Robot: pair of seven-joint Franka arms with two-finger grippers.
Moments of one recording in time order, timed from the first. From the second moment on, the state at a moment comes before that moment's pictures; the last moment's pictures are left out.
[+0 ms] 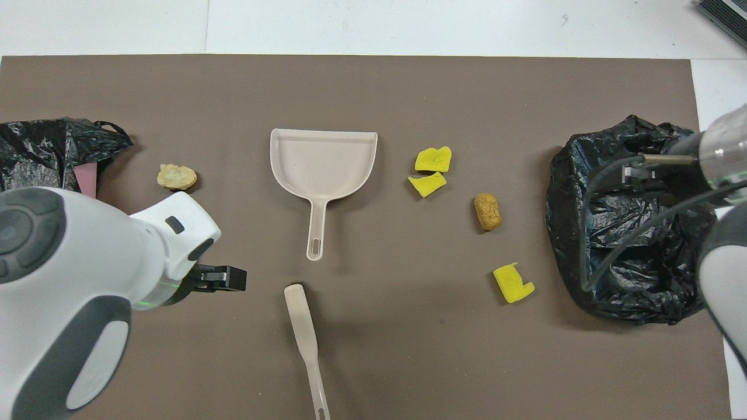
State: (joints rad) left arm -0.39 -0.23 -0.03 -2.05 -0.06 1.72 -0.33; right arm 0.12 0.03 0.03 -1.51 -0.01 1.55 0.24
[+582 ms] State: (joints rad) left arm -0.66 -0.25 -0.04 -2.38 -0.09 2.06 -0.72; right arm 0.40 0.25 0.03 -1.50 -0.01 1.76 0.48
